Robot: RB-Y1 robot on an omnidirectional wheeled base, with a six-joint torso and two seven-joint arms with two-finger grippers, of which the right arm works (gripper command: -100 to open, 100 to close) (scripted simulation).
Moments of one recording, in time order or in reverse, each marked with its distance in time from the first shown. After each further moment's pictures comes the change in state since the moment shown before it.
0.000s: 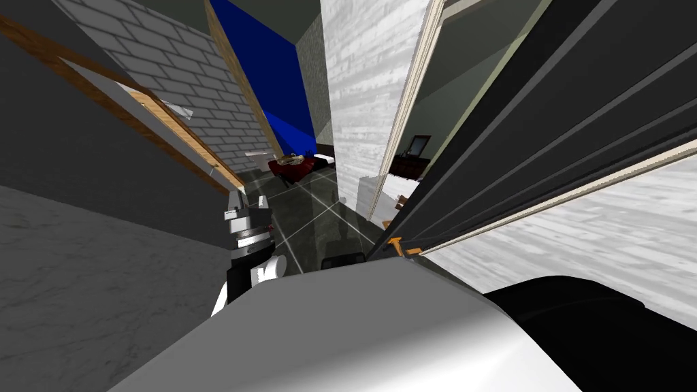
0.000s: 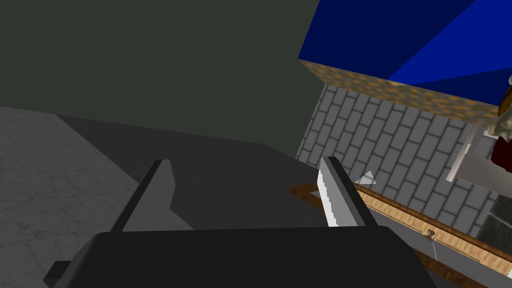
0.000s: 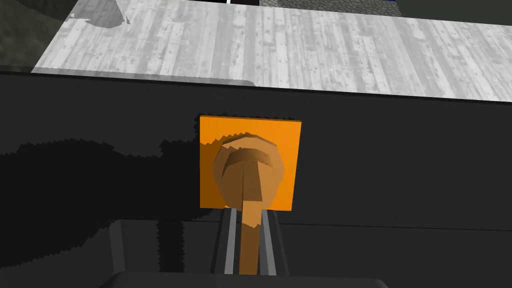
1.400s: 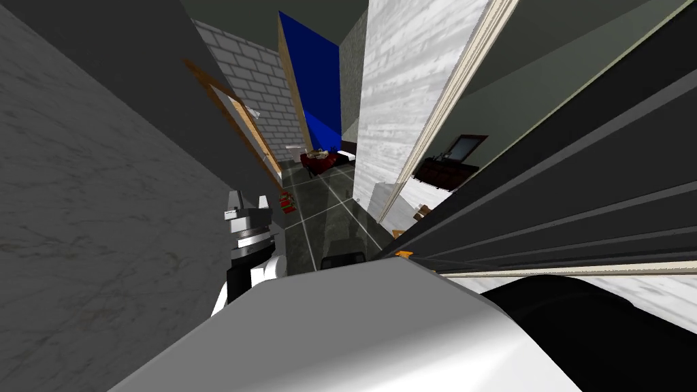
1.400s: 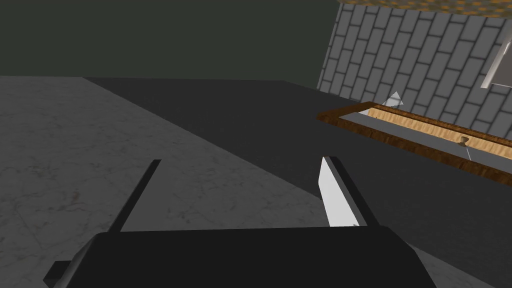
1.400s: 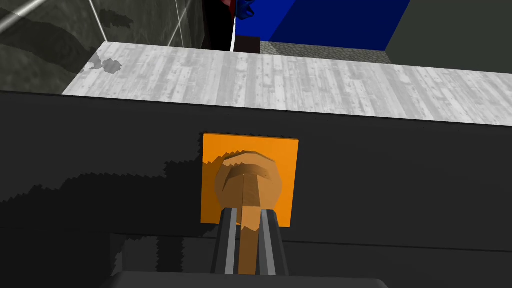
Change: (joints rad) arm 0.092 0.095 -0.017 0.158 -0.041 -0.217 0.061
